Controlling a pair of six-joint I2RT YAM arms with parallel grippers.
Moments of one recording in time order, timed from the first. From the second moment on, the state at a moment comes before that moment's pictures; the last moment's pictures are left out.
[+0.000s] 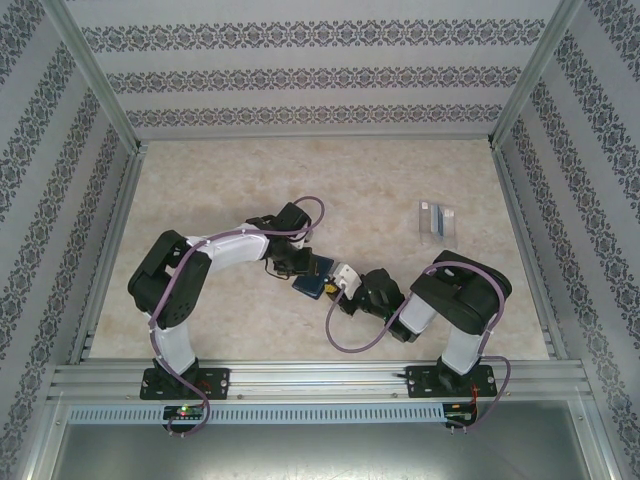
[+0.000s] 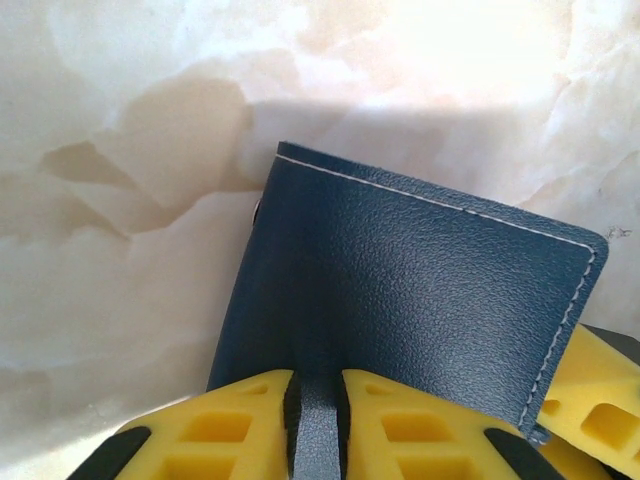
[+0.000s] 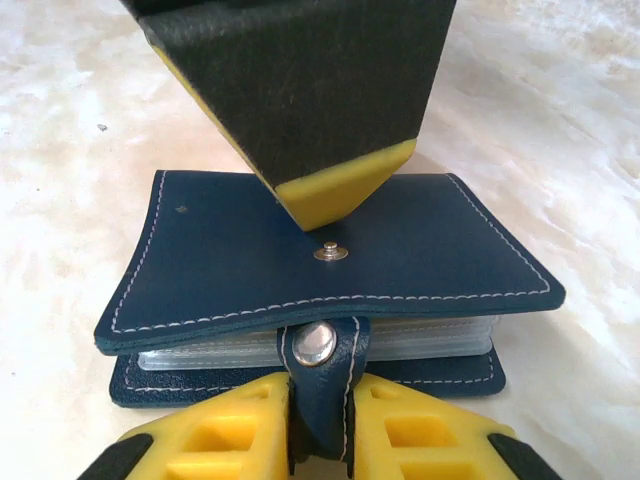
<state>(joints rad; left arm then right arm) -0.60 1.83 1.13 -0.51 0.31 -0.56 0.77 1.79 0.24 1.12 -0.15 -0.16</state>
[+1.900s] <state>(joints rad) -0.59 1.77 1.11 -0.45 0.43 -0.57 0.71 1.73 0.41 0.79 -0.32 -0.17</state>
